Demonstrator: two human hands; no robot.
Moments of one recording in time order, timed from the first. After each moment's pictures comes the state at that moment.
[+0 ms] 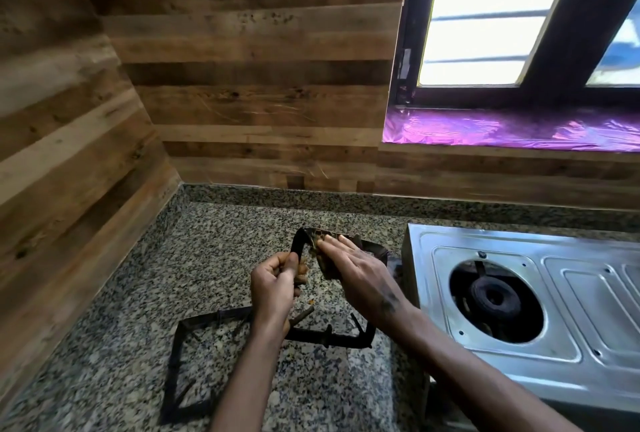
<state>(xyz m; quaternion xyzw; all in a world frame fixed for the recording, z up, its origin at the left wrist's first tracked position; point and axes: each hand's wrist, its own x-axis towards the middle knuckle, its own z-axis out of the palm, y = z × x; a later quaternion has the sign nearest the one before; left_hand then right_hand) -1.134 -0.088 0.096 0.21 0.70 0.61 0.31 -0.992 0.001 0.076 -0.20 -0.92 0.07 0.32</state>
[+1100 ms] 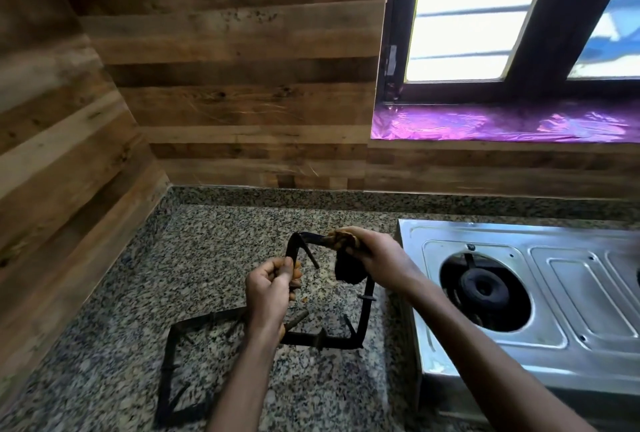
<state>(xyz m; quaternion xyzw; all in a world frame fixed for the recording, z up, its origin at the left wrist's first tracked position) -1.127 -0.093 0.095 0.21 0.70 0.61 0.32 -0.963 0.039 0.099 -0.37 -0.85 0.31 0.22</state>
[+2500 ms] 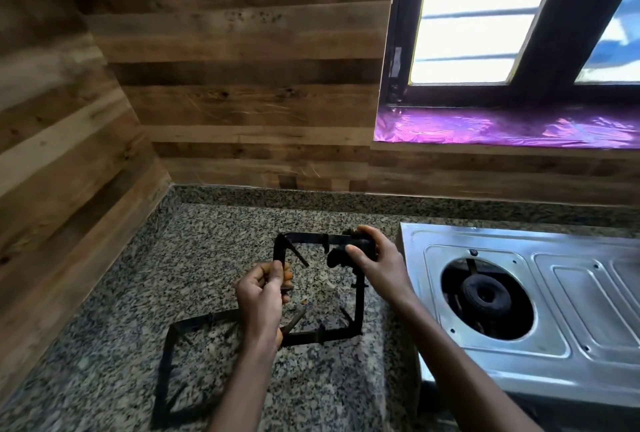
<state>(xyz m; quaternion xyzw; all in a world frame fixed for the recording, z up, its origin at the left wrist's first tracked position) -1.125 -0.097 0.095 0.16 0.68 0.66 0.27 -0.969 0.035 0.061 -0.46 -0.67 0.47 0.35</state>
